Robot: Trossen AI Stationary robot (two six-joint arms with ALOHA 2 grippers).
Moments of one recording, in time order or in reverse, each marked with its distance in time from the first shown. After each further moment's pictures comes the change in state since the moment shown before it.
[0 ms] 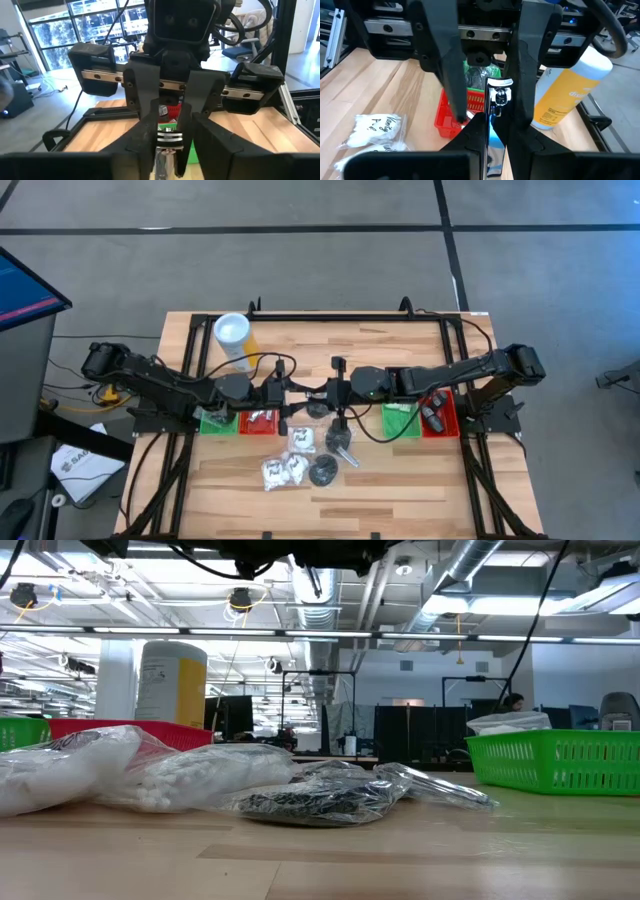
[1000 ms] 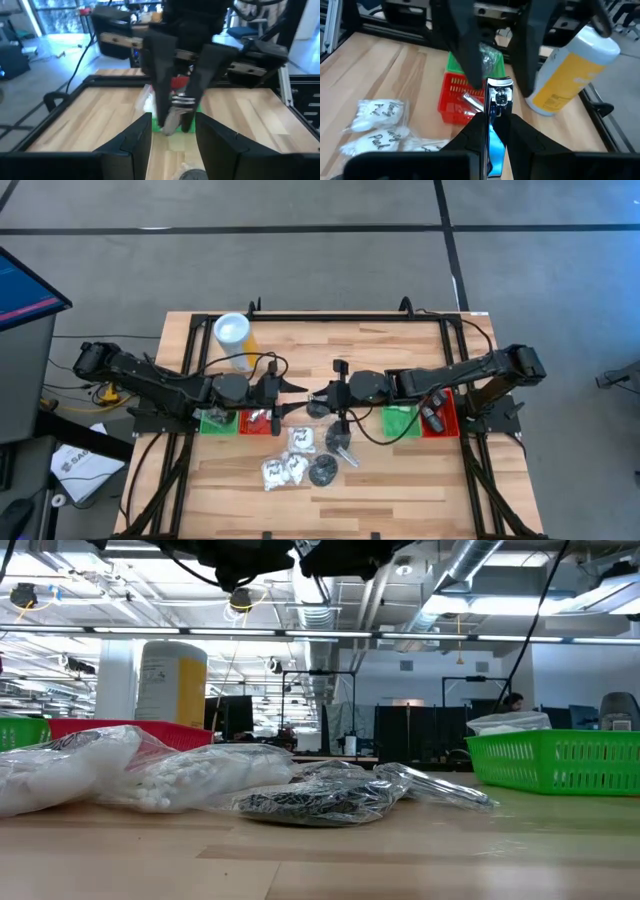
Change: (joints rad) left arm -0.006 -0.101 0.000 -0.251 -0.044 -0.127; right arm 0.018 -0.001 0.001 -0.066 0.030 0.024
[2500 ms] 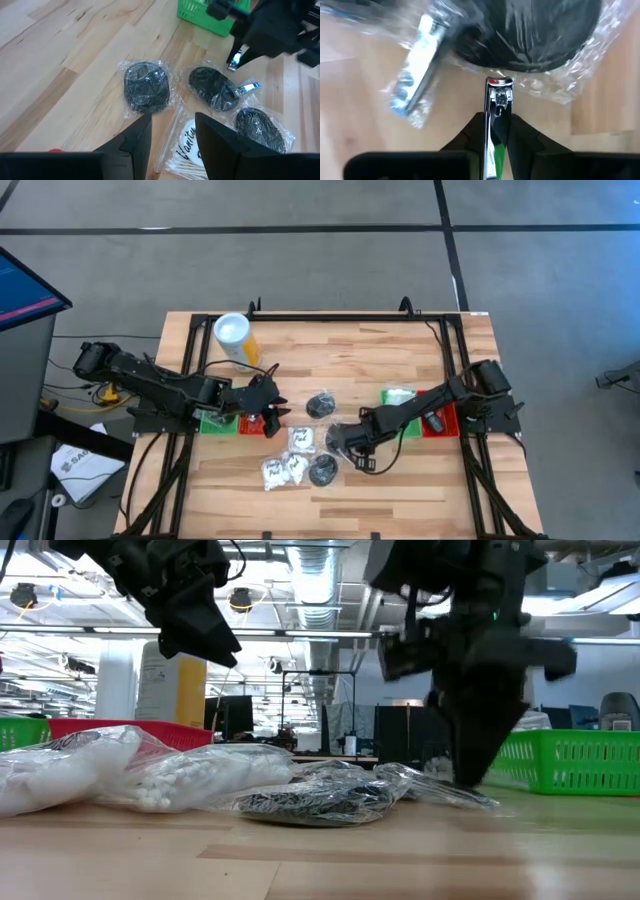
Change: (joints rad) left arm -0.008 0.000 0.000 -0.553 -0.027 -0.543; right arm 0.150 0.305 -0.006 -0.643 -0.191 0.554
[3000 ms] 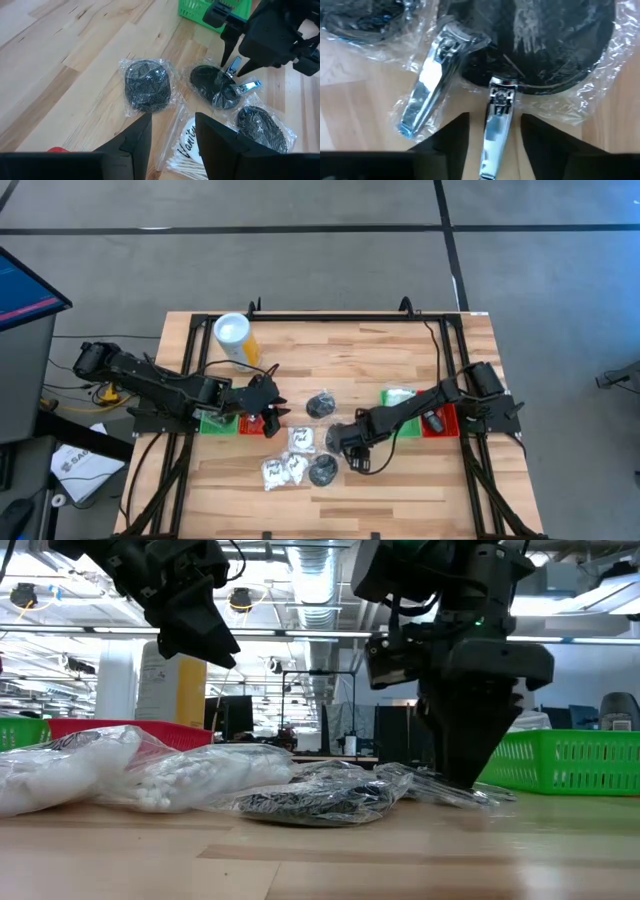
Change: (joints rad) left arm 0.000 0.000 0.000 -0.008 0.000 0.000; right arm -0.006 0.090 0.016 0.030 -0.027 0.023
